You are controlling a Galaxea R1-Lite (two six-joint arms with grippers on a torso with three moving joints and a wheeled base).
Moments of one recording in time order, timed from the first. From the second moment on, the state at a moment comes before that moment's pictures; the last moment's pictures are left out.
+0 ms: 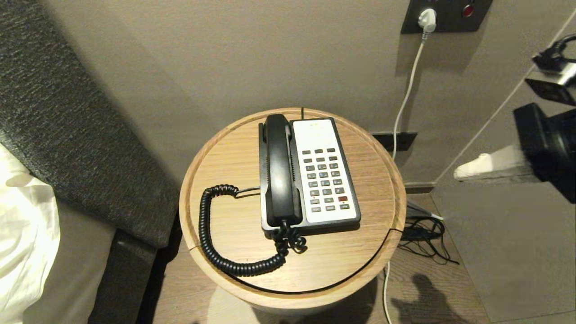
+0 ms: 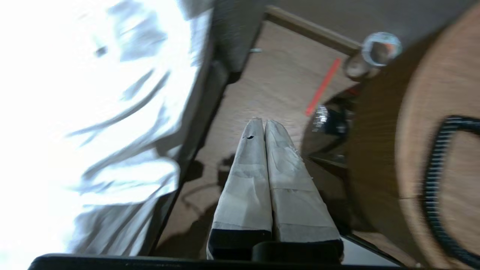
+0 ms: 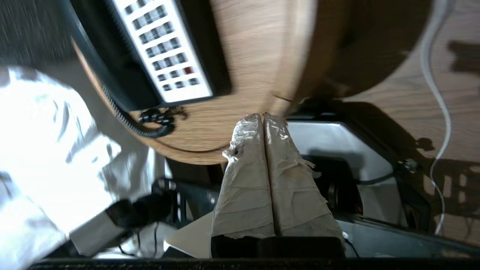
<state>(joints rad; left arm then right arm) -0.47 1.03 -1.27 0.92 0.67 -0.61 0.50 1.37 -1.48 0.82 0.12 0.71</state>
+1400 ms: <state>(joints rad) 0.07 0.29 -0.67 0.68 0.37 -0.31 0.13 0.49 -1.07 0.99 0.20 0.73</state>
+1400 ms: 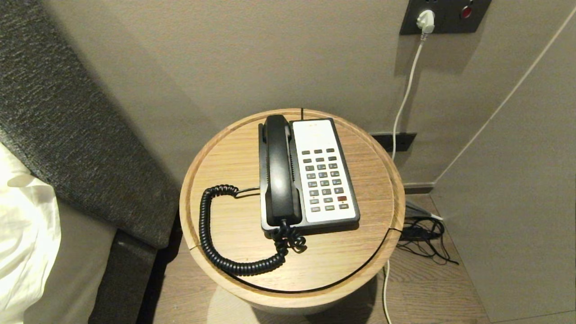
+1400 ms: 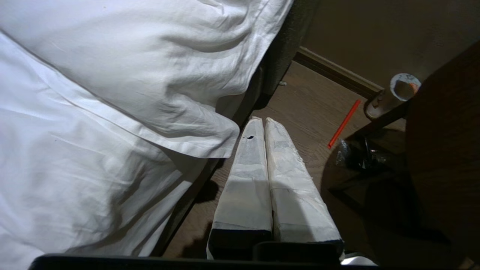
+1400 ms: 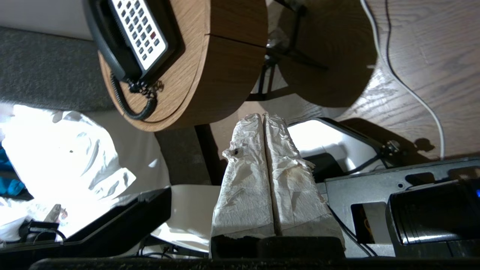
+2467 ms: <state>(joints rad) 0.01 0.27 -0.63 0.64 0.19 -0.31 0.01 0.10 -0.87 1.07 0.34 0.57</state>
